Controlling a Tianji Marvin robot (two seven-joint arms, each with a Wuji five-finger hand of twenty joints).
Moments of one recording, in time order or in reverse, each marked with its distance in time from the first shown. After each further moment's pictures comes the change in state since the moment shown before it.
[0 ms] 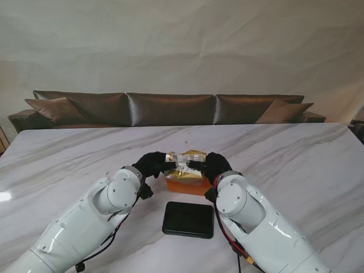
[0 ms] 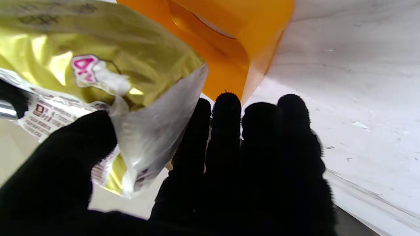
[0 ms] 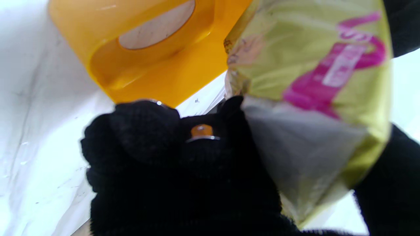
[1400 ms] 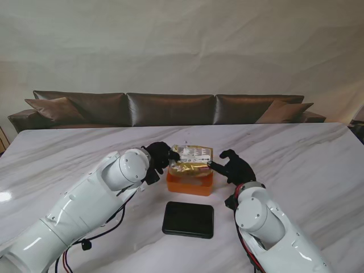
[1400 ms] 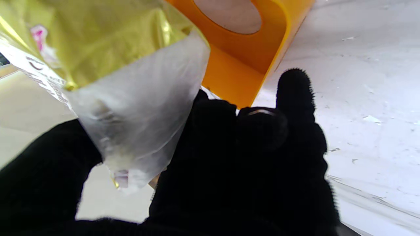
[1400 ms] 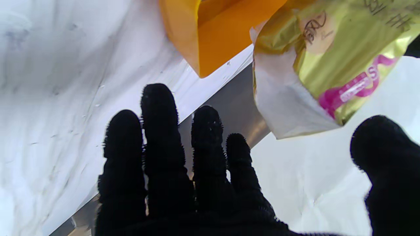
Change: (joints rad) left arm -0.197 -0.031 0.102 0.054 -0.087 0.228 -0.152; right arm -0.189 0.019 0.179 -0.090 -0.137 -0.064 -0.046; left_hand -0.073 -0.139 0.330 0.047 0.225 -0.041 0.185 0.417 0.380 -0.100 0.186 0.167 0.248 -0.059 0.136 -0.108 0.045 0.011 0.316 0.158; right_hand -0.081 0.120 -0.227 0.113 -0.930 0.010 -0.306 -0.567 -0.651 -0.020 -0.220 -0.020 -0.470 0.035 -0.310 0.006 -0.374 -0.034 -0.222 0.017
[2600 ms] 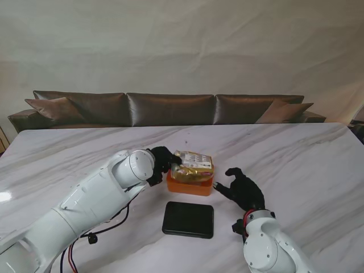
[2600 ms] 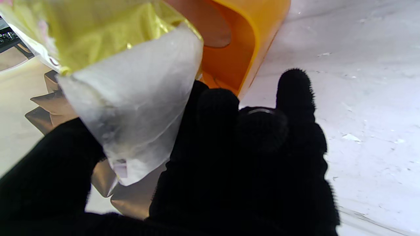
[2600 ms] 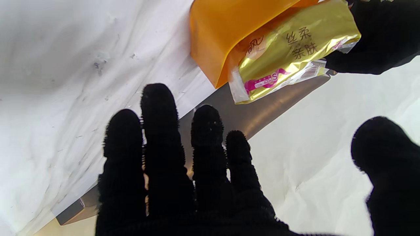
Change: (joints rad) left arm -0.090 -0.049 0.109 0.161 -0.040 0.033 0.009; right arm -0.235 0.016 0.066 -0.101 -0.103 -0.135 -0.109; left_hand 0.064 0.072 -0.203 -0.047 -0.012 0.001 0.043 -0.366 -0.035 0.028 -0.041 -0.097 0.003 -0.001 0.009 -0.037 0.000 0.002 0.000 -0.011; right_hand -0.015 0.000 0.015 0.000 0.027 -0.001 0.020 -0.008 0.023 0.000 0.015 0.000 0.000 0.001 0.000 0.000 0.008 -0.002 -0.011 0.008
